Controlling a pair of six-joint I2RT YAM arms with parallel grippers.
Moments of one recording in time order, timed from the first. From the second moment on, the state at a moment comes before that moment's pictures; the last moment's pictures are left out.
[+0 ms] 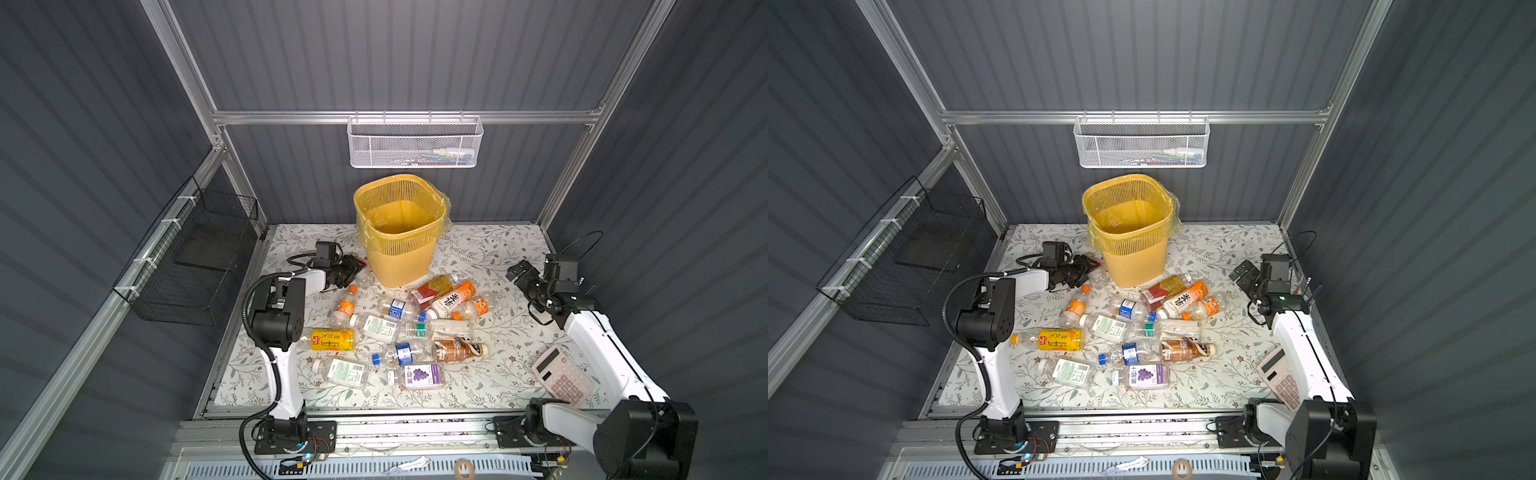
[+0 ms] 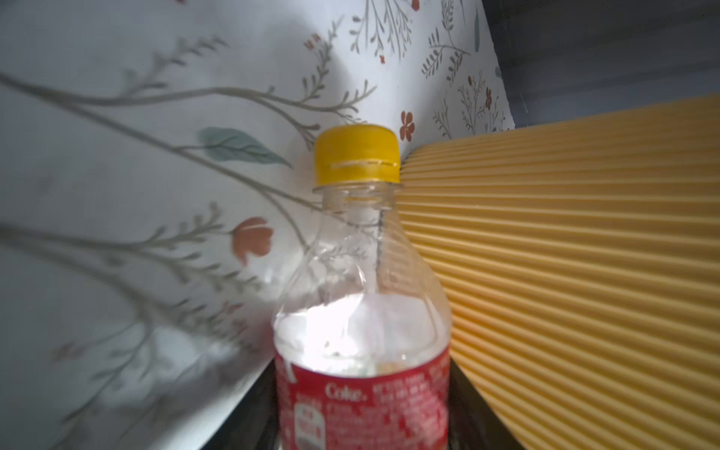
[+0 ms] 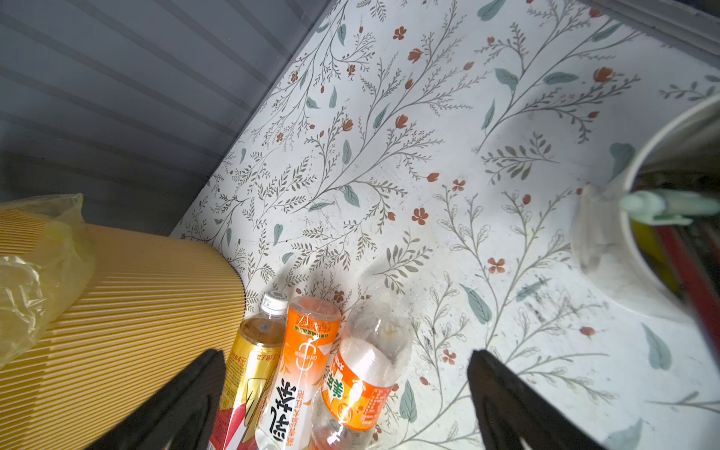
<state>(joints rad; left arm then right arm) -0.14 2.02 1.24 0.02 0.45 -0.88 -0.06 1.15 0.88 -0.43 -0.03 0.75</state>
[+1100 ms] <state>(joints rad) -0.43 1.74 1.82 -0.33 0.11 -0.34 -0.09 1.09 0.82 -0.40 -0.17 0.75</state>
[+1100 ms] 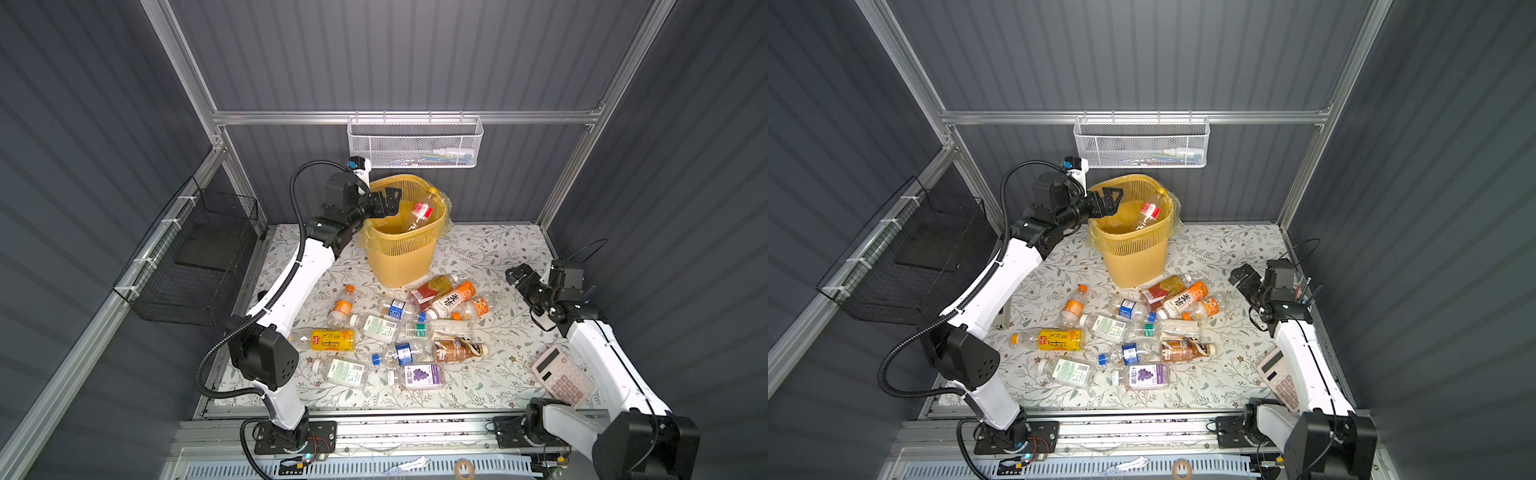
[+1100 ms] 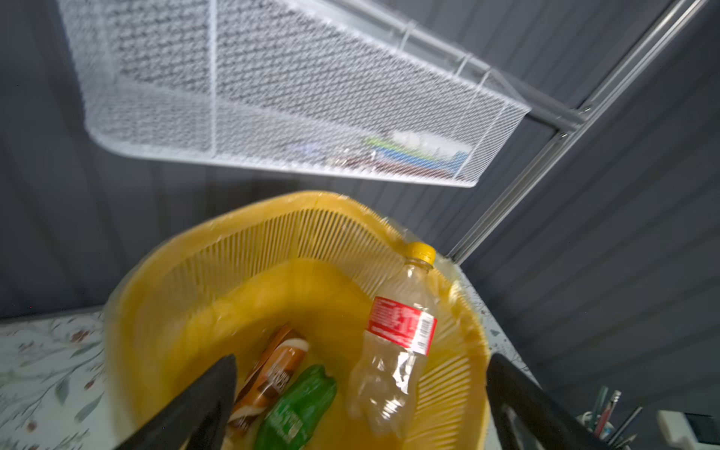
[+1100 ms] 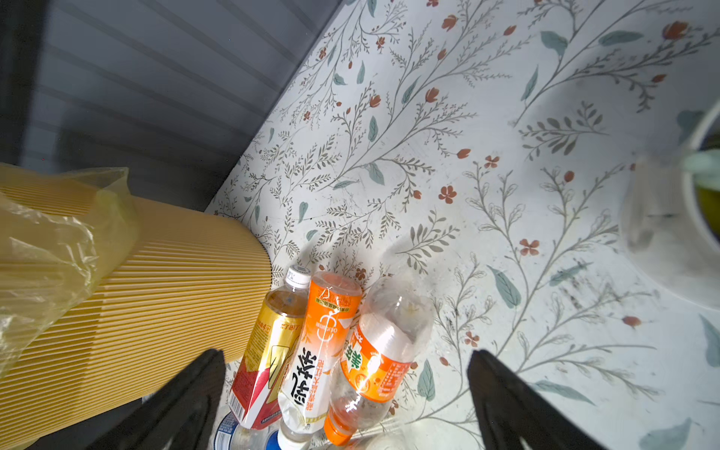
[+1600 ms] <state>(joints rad) -0.42 1.53 1.56 -0.25 -0.05 -0.30 -0.06 1.08 0.79 -0.41 -0.15 0.83</state>
